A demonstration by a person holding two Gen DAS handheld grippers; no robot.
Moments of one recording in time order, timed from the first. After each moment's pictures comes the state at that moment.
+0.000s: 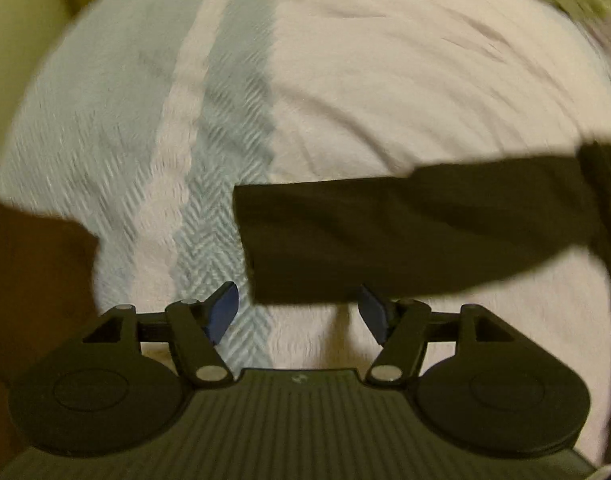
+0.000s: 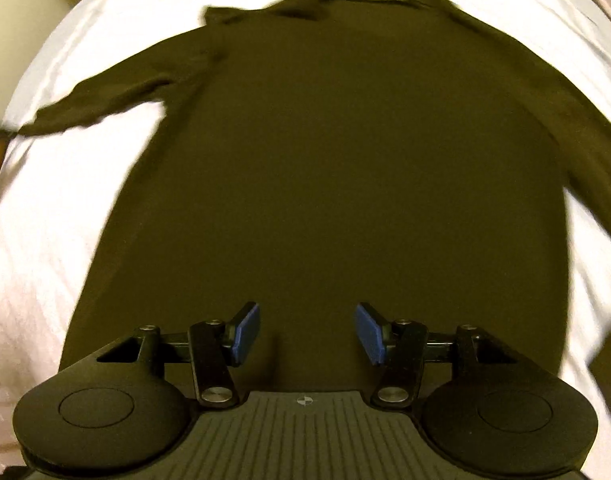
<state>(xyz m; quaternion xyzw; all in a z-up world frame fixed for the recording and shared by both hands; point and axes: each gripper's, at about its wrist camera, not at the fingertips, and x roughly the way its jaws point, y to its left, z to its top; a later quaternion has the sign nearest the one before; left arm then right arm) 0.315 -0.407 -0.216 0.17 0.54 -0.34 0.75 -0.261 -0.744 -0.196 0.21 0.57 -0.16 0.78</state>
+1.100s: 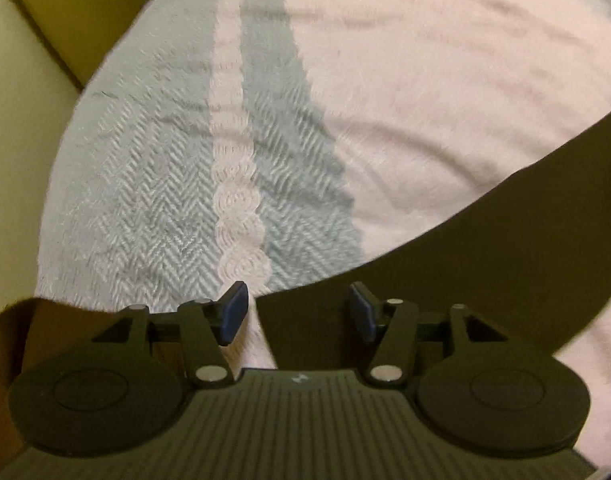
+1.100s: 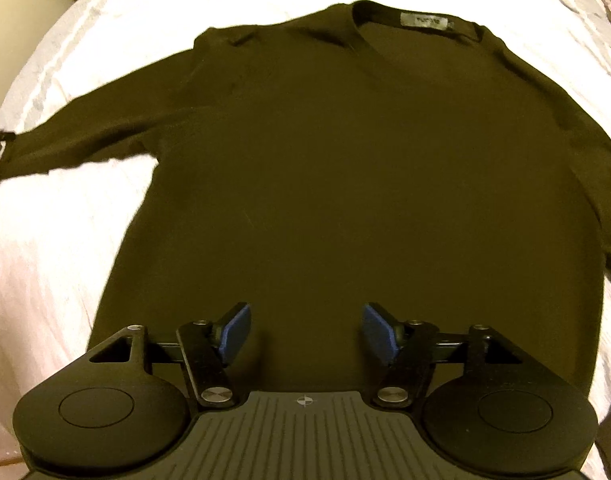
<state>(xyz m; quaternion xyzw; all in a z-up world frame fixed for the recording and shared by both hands) 0.356 -0.417 -0.228 0.32 0.45 -0.34 0.76 -0.197 -0.761 -0.214 0.21 0.57 -0.18 0.77</state>
